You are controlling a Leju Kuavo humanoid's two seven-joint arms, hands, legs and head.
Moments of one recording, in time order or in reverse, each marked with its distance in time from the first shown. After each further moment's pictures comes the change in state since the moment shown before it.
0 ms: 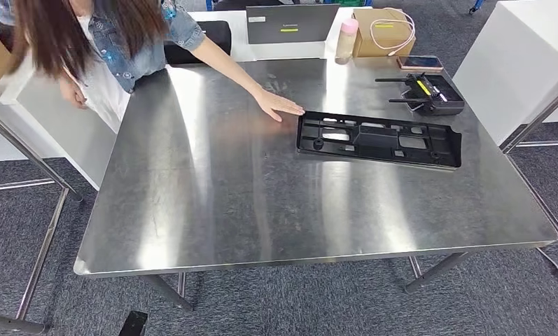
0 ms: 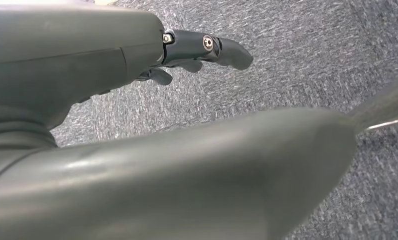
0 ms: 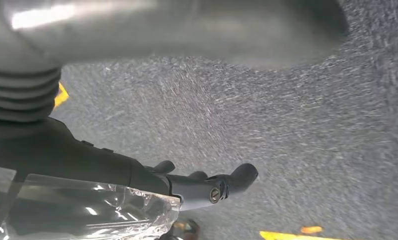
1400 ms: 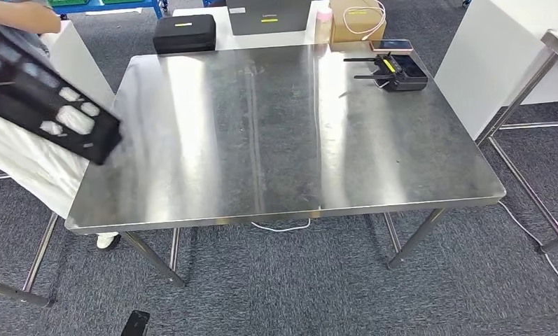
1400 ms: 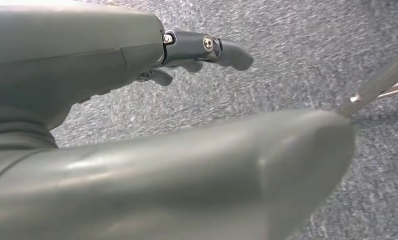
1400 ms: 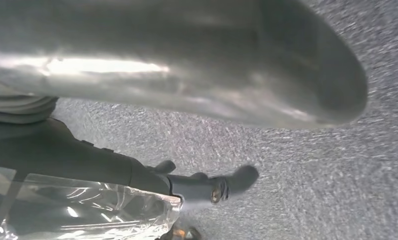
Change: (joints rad) left arm 0.001 0.006 0.001 0.001 0.005 0.023 -0.045; right arm 0.001 -0.001 0.056 0.030 0.023 0.035 0.072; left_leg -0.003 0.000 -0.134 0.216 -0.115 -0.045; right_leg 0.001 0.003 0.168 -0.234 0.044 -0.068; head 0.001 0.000
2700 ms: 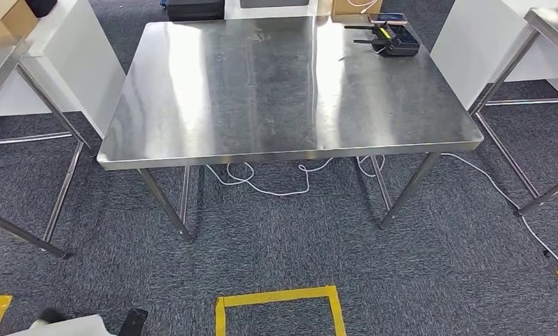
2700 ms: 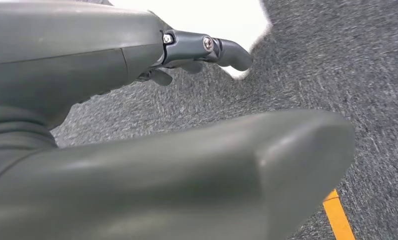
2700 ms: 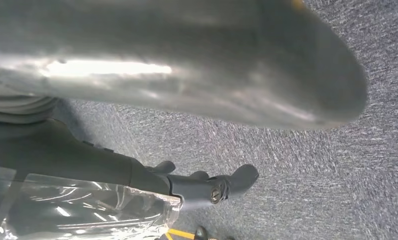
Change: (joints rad) left arm -0.010 0.002 0.001 0.000 -0.002 0.002 0.001; right arm -0.001 -0.003 0.004 0.003 -0.004 0.022 0.033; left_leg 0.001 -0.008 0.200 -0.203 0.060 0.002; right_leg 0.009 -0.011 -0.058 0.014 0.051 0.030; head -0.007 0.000
